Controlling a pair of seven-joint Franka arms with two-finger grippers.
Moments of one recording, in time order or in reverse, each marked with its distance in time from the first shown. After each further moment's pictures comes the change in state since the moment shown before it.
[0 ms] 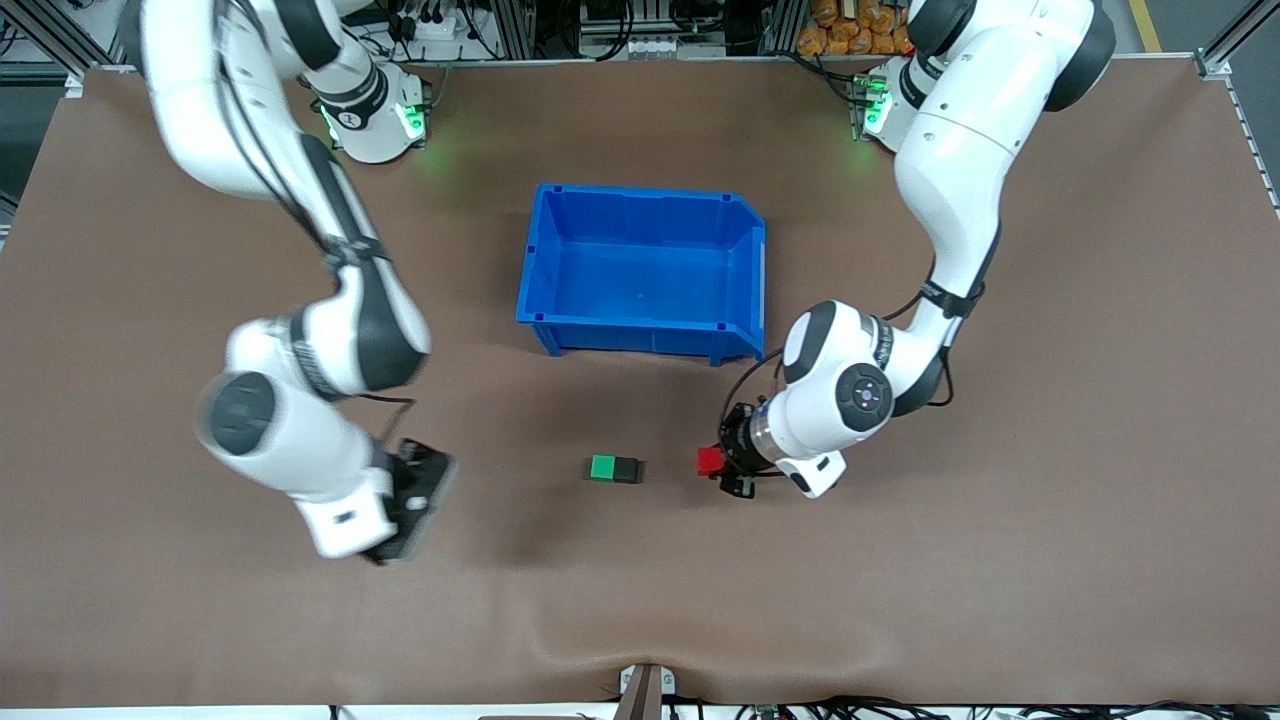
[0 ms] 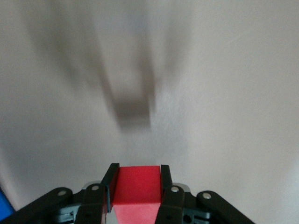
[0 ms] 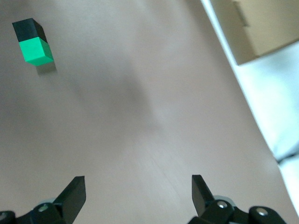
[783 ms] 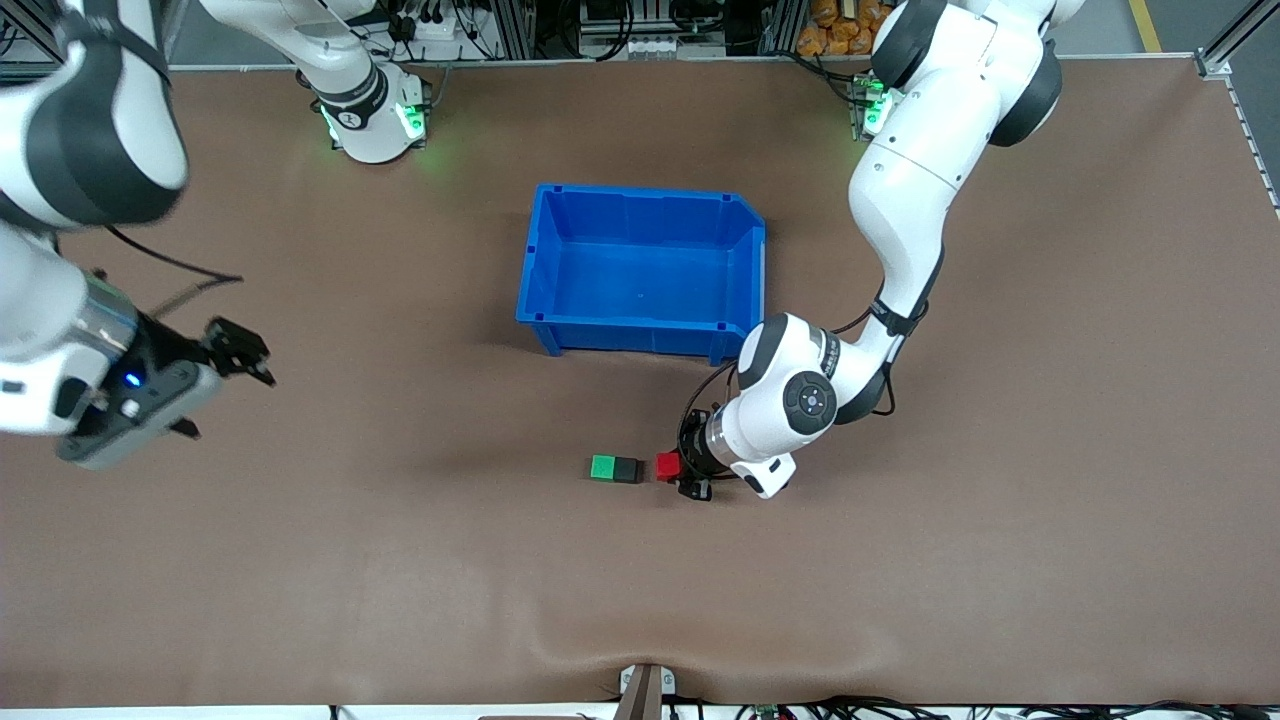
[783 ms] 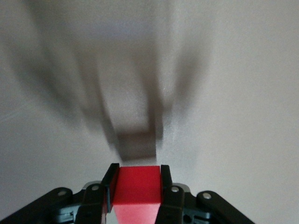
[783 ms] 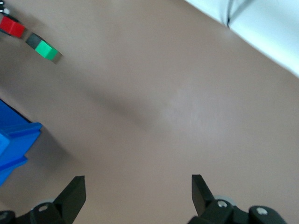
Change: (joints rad) left arm -0.069 0.148 0.004 0.132 -0.021 0.066 -0.041; right arm -0.141 -0.441 -0.020 -0.208 -0.022 -0.379 0.468
